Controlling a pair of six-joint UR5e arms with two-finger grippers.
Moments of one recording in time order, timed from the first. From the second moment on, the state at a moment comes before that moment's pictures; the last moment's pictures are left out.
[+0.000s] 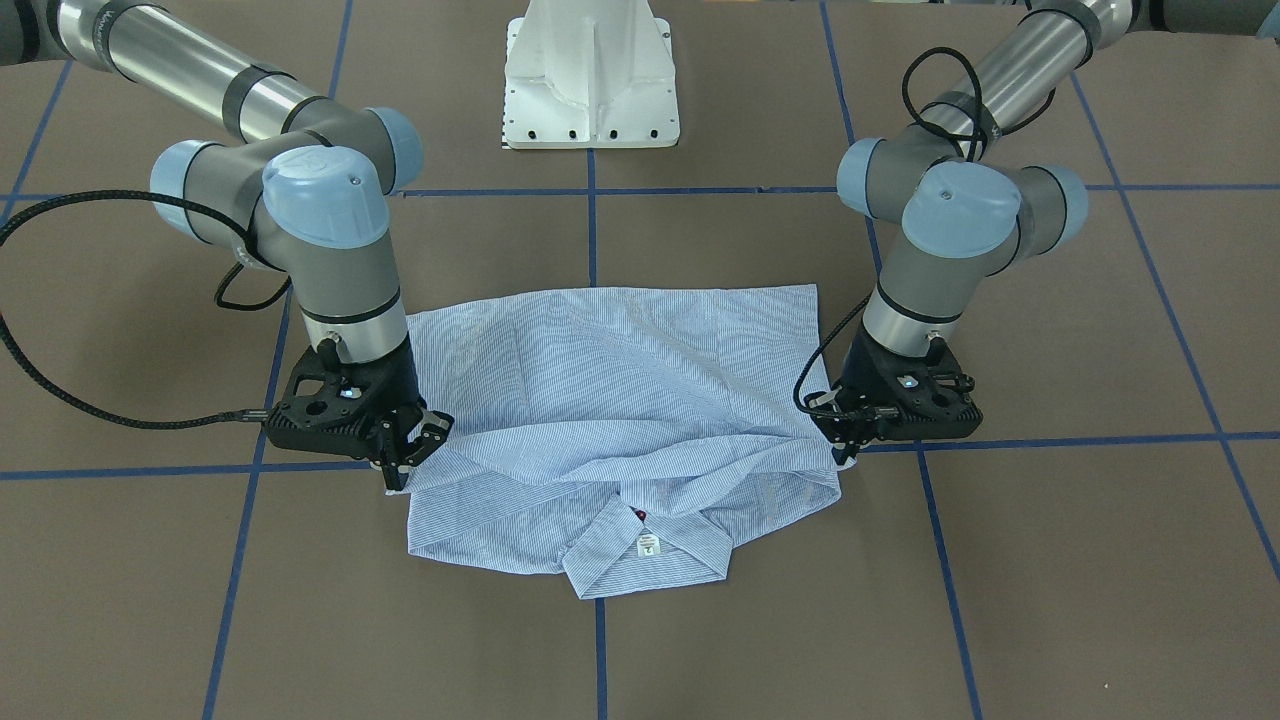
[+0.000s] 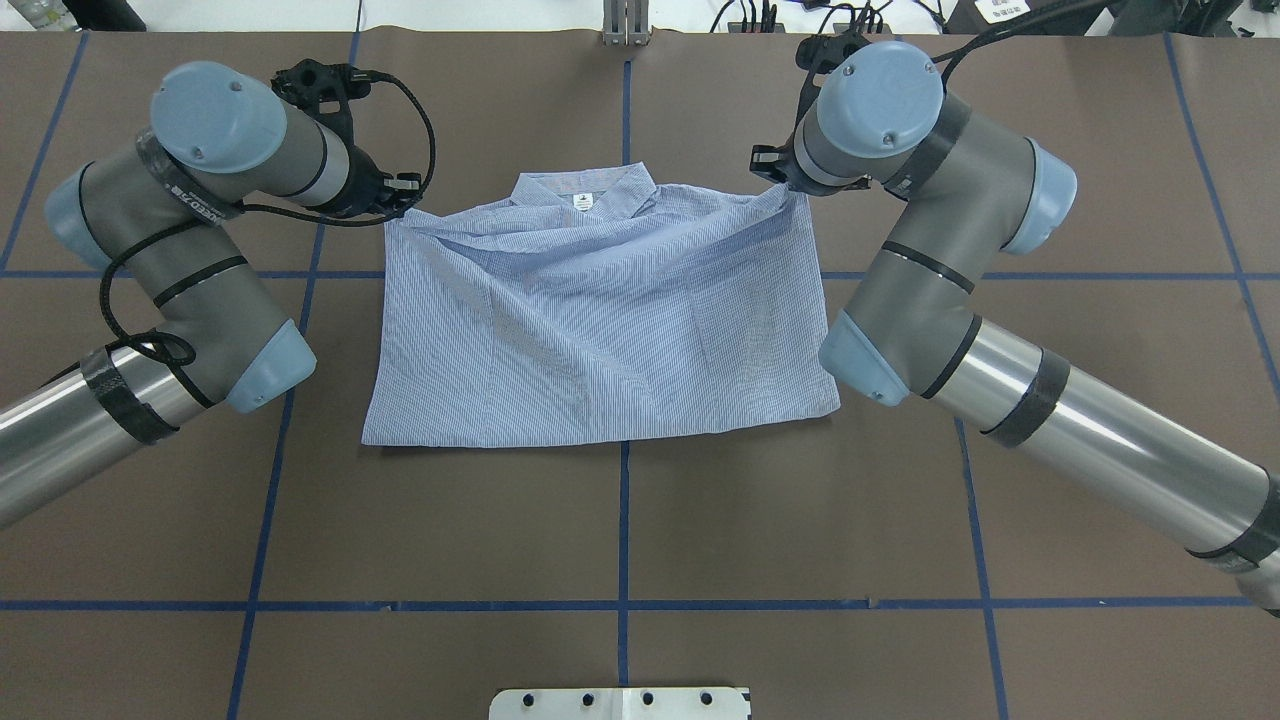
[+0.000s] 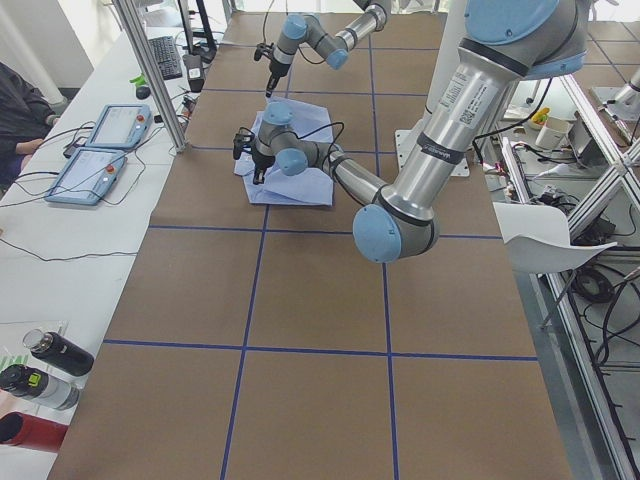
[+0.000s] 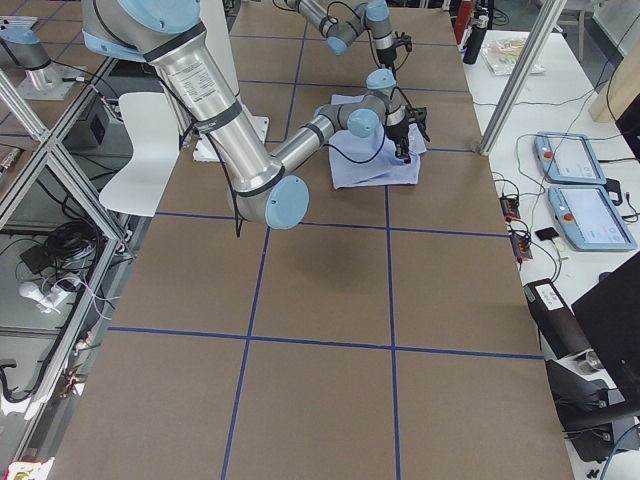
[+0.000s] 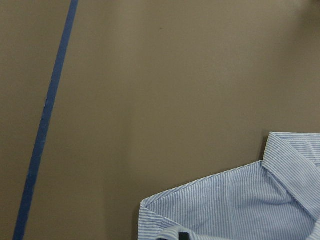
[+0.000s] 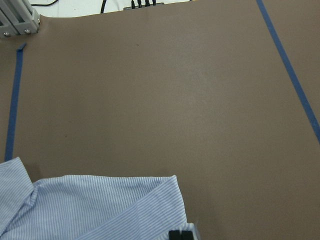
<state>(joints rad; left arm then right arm) -0.82 -2.12 -1.49 -2.03 -1.85 -1.09 0.78 -0.89 1.50 -1.35 1.70 1.20</state>
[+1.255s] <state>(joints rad) -0.90 -2.11 -1.50 -2.04 -2.01 -1.01 0.86 -0.86 1.40 -1.23 1.85 1.18</state>
